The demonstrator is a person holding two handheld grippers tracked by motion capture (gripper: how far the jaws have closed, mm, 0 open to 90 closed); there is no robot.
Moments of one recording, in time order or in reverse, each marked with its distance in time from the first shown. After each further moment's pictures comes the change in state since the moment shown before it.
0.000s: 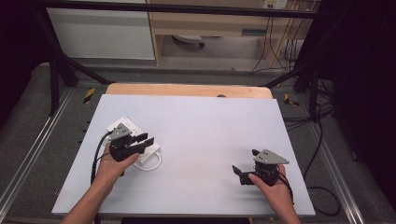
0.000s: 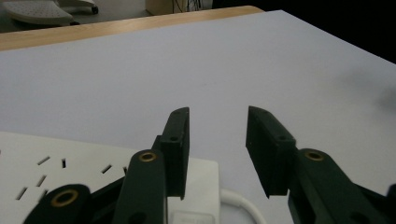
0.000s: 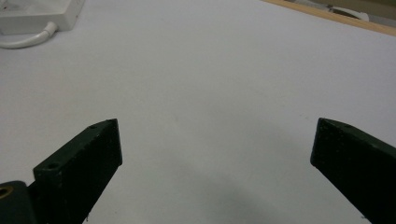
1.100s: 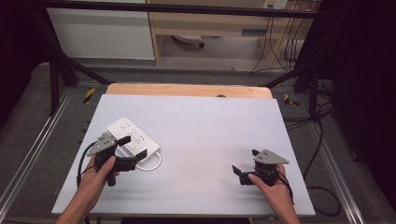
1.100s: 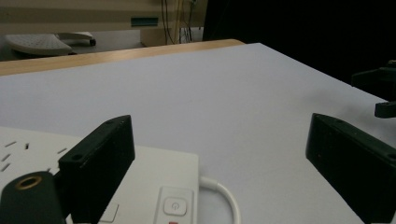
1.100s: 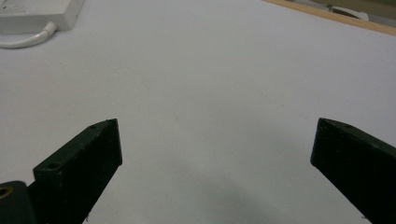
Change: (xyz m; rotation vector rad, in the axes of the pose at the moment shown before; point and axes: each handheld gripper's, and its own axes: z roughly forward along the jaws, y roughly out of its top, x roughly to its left) left arm -0.007 -0.017 -0.050 -0.143 -0.037 -0.007; right arm 0.001 0.000 0.000 0.002 0.000 0.002
